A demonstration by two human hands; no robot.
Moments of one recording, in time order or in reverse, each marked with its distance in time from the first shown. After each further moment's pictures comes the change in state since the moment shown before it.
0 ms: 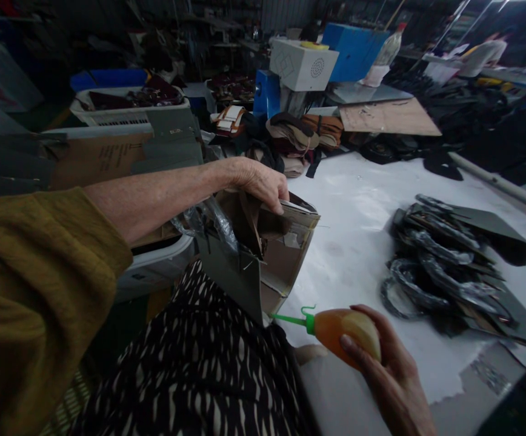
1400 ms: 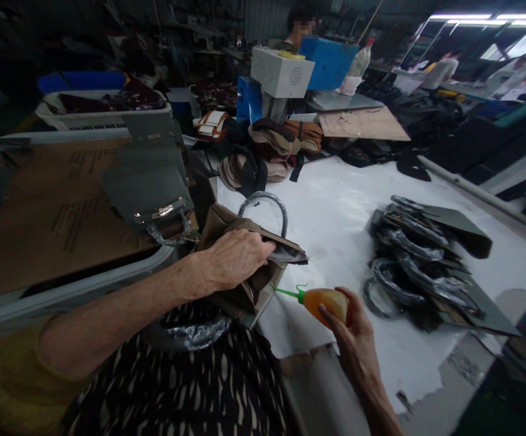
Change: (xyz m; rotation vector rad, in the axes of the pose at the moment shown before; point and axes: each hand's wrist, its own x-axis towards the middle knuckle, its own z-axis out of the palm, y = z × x) left_hand -0.018 0.047 0.113 0.491 0.489 -0.061; right_hand 0.063 0.057 0.012 0.081 0.064 -0.101
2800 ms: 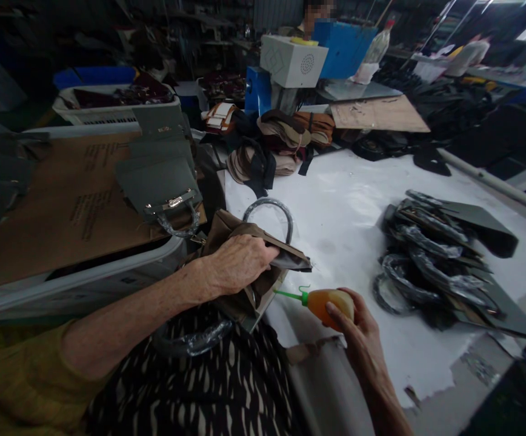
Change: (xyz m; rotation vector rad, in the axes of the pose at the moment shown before) left_hand -0.014 0.007 0.019 -0.076 -0.046 -0.039; right_hand -0.008 -0.003 0.003 0.153 -0.054 0.141
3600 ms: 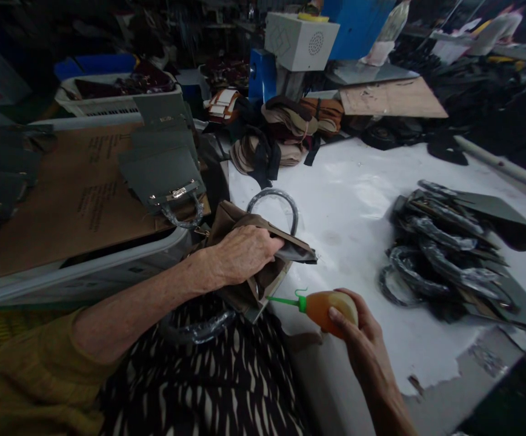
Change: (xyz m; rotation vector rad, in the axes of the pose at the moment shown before) left_hand -0.001 0.002 -0.002 -0.005 -0.028 0.006; right_hand -0.021 0.003 -0.001 0.017 -0.071 0.056
